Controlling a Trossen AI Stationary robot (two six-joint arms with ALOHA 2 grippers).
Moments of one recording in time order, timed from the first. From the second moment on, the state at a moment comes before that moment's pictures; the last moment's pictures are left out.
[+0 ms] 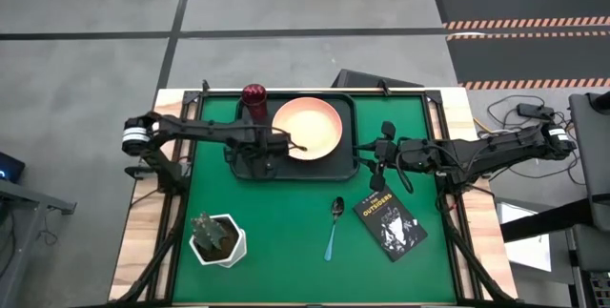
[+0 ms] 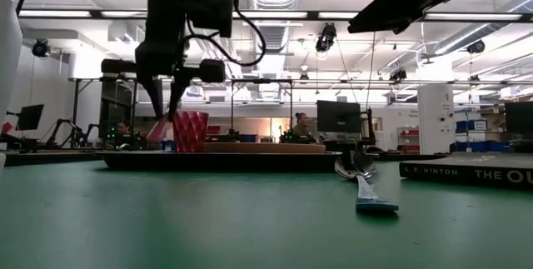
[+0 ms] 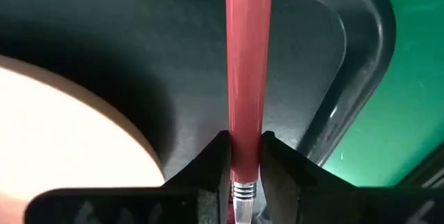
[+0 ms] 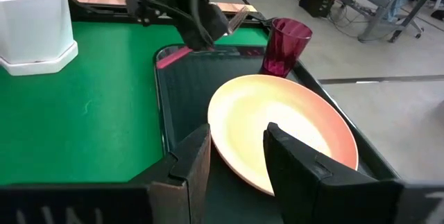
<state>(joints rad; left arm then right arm) 0.15 1.64 1.19 -1.09 -0.32 1.56 0.10 0.99 0.65 -0.05 0.37 -0.02</state>
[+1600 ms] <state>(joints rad) 0.37 1.67 1.02 -0.81 -0.11 1.95 0.10 0.99 0.64 -0.05 0.37 -0.05</state>
